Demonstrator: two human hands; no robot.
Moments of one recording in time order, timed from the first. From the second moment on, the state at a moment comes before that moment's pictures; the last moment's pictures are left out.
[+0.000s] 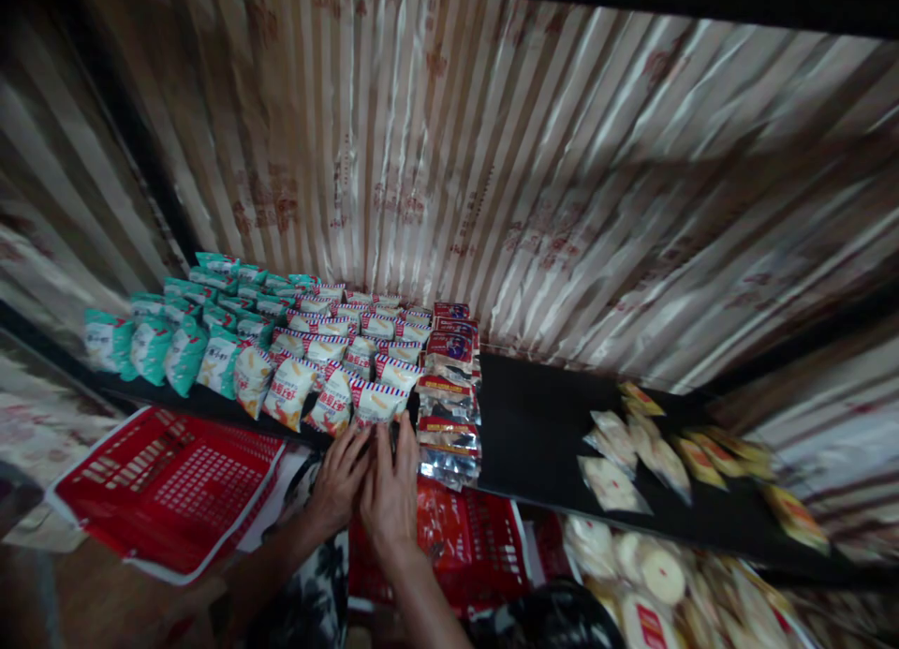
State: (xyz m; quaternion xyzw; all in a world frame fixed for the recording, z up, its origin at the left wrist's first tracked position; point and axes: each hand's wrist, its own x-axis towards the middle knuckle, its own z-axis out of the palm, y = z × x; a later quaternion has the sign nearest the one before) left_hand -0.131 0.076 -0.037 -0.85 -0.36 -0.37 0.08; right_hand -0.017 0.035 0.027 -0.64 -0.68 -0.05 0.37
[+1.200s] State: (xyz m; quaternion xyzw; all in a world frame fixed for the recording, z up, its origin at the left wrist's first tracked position) left_hand -0.117 0.080 -0.050 -0.84 -0.38 -0.37 0.08; right_hand -0.017 0.275 0.115 -0.59 -0.81 0.01 -0.07
